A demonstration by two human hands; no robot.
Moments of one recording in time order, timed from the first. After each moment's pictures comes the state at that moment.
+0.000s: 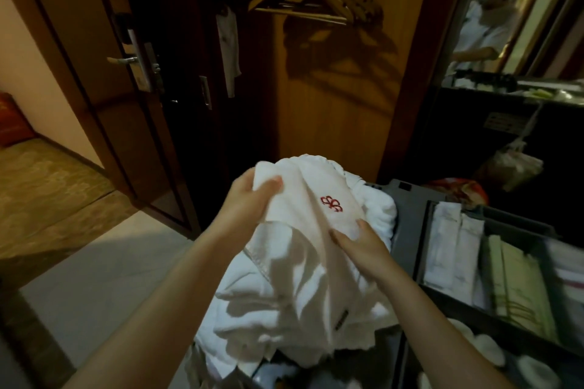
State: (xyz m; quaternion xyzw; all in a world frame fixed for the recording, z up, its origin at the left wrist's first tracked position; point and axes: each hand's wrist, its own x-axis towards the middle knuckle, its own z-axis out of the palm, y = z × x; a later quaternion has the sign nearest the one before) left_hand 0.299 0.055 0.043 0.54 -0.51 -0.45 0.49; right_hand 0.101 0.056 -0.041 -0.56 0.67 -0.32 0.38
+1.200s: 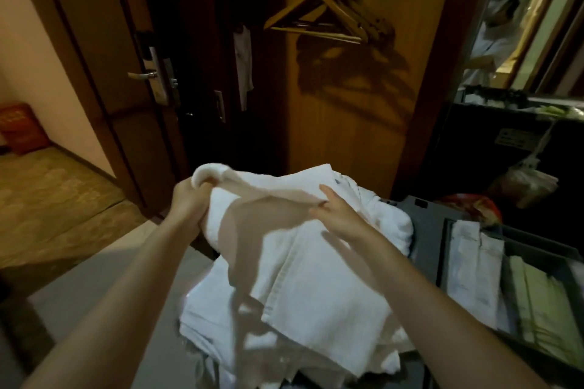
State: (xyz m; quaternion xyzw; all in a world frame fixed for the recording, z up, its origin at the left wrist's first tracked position) left_hand 0.414 0.009 0.036 0.66 -0.43 -0.32 0.53; right_hand 0.170 0.007 0.020 -0.62 0.54 -0.32 0.46
